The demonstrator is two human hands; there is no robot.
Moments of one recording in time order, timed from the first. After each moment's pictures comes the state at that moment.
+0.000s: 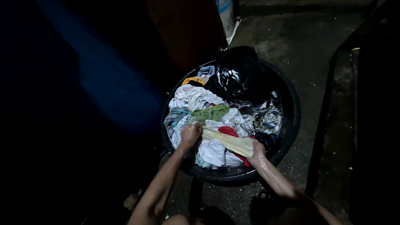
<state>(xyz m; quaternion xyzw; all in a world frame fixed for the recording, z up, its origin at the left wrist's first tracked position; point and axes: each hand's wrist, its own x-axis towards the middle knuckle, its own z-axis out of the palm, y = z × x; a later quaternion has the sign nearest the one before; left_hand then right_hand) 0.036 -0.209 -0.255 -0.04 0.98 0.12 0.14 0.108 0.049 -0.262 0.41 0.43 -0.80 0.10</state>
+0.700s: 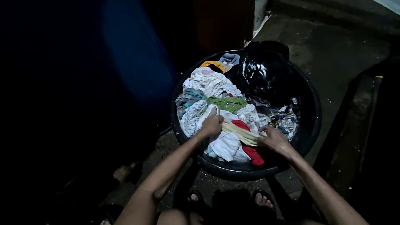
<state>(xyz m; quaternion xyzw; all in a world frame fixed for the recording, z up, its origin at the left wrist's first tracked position) 0.043 -0.185 -0.242 -0.01 0.93 0.27 0.26 0.062 0.079 -0.199 -0.03 0.91 -0.29 0.30</state>
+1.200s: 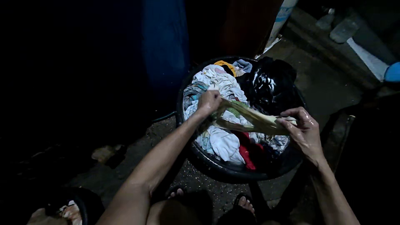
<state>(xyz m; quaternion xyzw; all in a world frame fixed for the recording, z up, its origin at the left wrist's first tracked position) 0.039 -0.230 -0.176 -0.10 0.89 0.45 0.03 0.056 0.077 -0.122 -0.26 0.87 -0.42 -0.08</state>
